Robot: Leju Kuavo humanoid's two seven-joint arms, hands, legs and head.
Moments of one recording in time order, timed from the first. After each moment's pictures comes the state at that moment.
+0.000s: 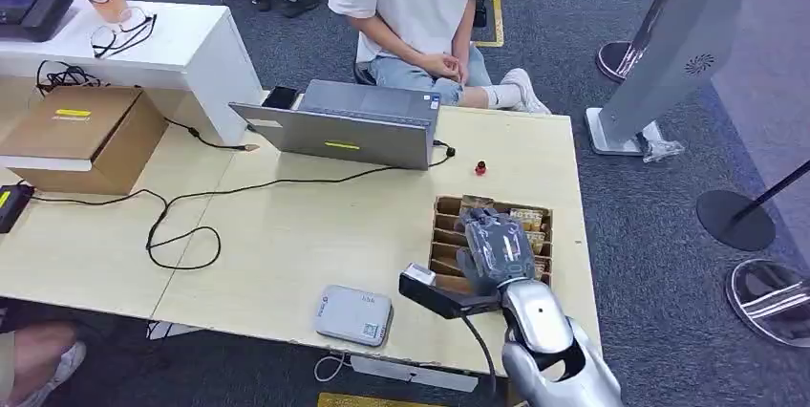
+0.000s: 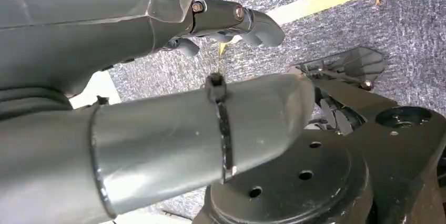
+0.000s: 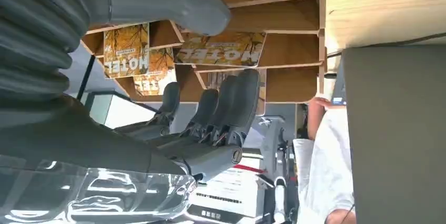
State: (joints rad) left arm 0.01 -0.28 1.34 -0.75 -1.50 -0.65 -0.24; right arm -0.25 -0.01 0.47 -1.43 1.32 0.08 0.19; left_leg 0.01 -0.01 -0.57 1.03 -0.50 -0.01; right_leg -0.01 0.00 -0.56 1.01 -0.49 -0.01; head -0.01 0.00
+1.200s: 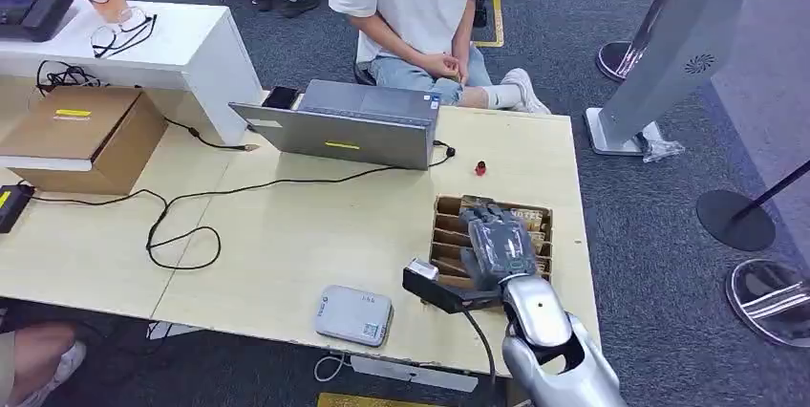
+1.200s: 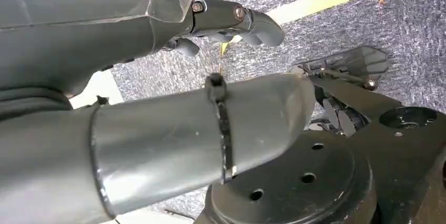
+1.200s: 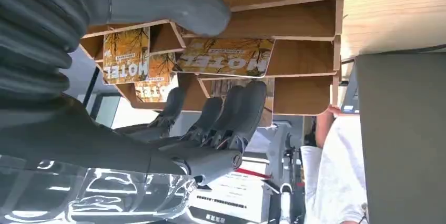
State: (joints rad) left arm 0.00 -0.26 1.34 -0.73 -1.50 -0.65 -0.23; right arm -0.27 0.00 0.46 -1.38 1.33 0.08 0.20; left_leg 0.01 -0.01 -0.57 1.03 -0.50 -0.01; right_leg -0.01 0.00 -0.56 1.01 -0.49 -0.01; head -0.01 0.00
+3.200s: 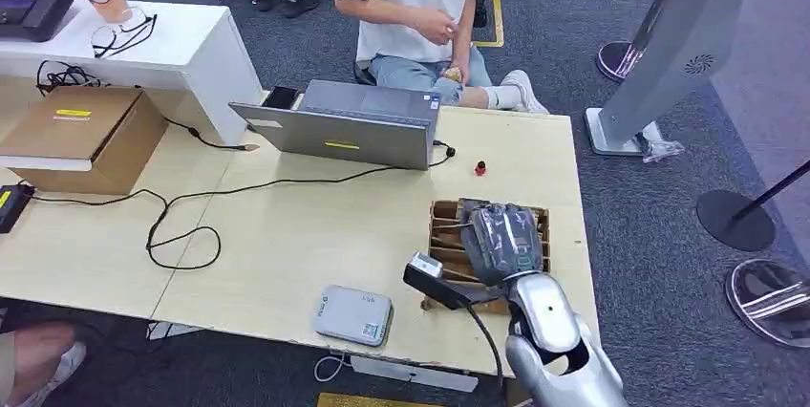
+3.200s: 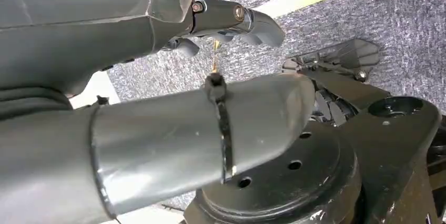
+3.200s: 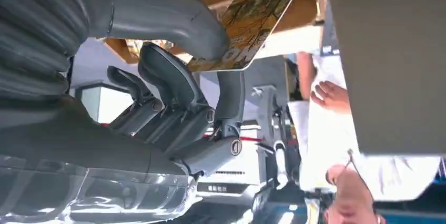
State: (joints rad) left arm 0.00 -0.26 1.35 -0.70 -1.50 -0.65 -0.24; right arm -0.25 0.00 0.43 -1.43 1.32 -0.09 0.12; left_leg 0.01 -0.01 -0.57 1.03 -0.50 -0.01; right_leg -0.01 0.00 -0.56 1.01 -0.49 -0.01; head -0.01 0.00
